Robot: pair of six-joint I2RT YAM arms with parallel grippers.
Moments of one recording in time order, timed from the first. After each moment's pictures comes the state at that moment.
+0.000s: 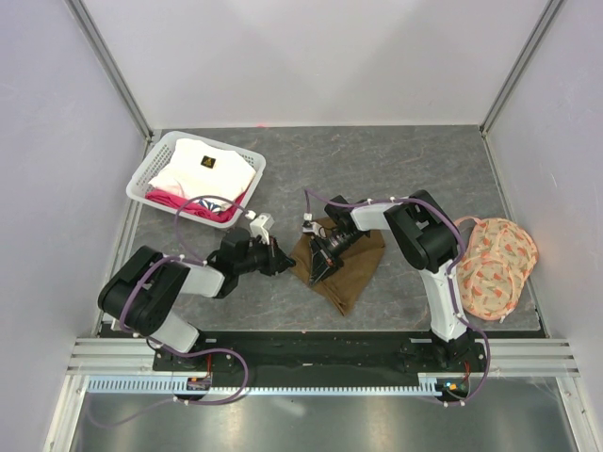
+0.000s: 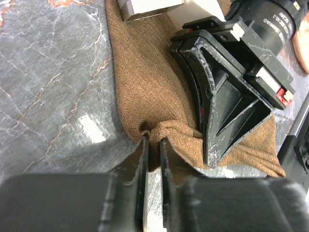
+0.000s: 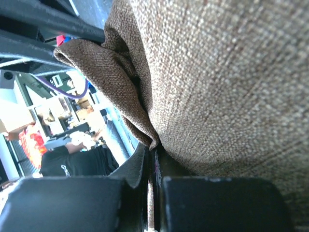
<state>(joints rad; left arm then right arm) -0.49 1.54 0.33 0.71 0.43 -0.47 0.58 2.20 1.28 -0.59 -1.06 0.14</state>
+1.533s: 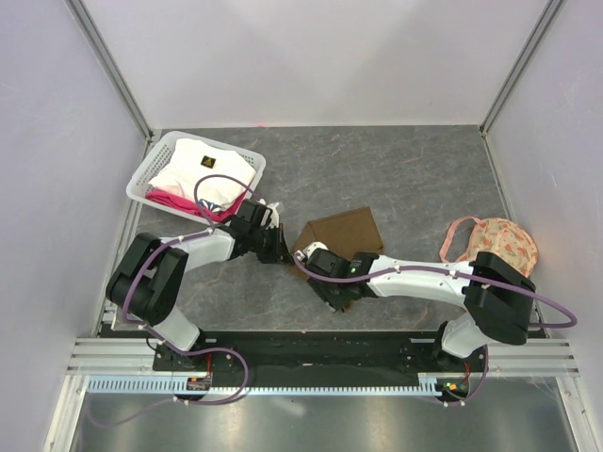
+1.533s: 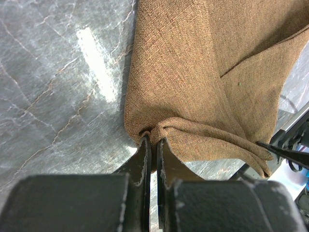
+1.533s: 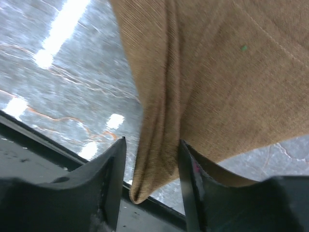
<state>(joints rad) -0.48 1.61 0.75 -0.09 0.44 -0.47 1.12 1.54 0.93 -0.60 0.19 0.37</state>
